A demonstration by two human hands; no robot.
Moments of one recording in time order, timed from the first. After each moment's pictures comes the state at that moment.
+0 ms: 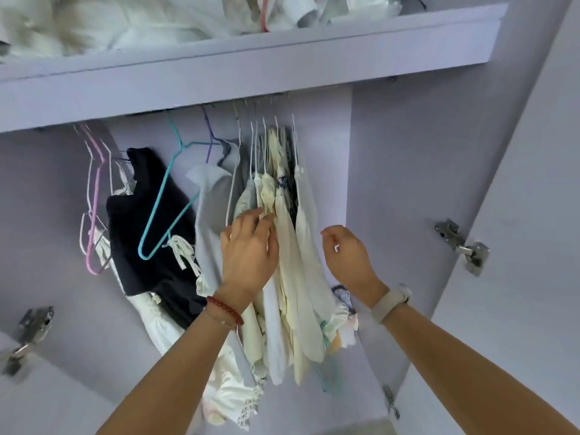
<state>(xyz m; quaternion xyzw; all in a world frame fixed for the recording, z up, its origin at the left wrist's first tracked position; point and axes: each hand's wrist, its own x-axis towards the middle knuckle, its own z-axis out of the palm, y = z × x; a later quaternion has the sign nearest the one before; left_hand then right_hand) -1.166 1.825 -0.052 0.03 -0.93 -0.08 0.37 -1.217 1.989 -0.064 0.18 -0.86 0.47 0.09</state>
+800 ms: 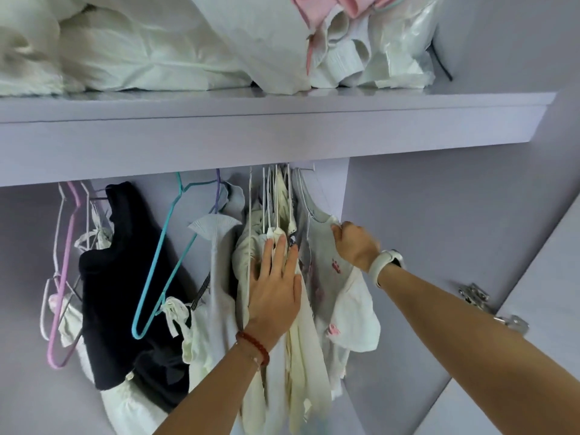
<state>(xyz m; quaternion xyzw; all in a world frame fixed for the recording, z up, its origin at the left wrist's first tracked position) -1.262 1.784 -0.068 0.01 -0.95 -0.04 0.30 -1.364 1.928 -0.002 0.11 -0.97 0.21 0.10</state>
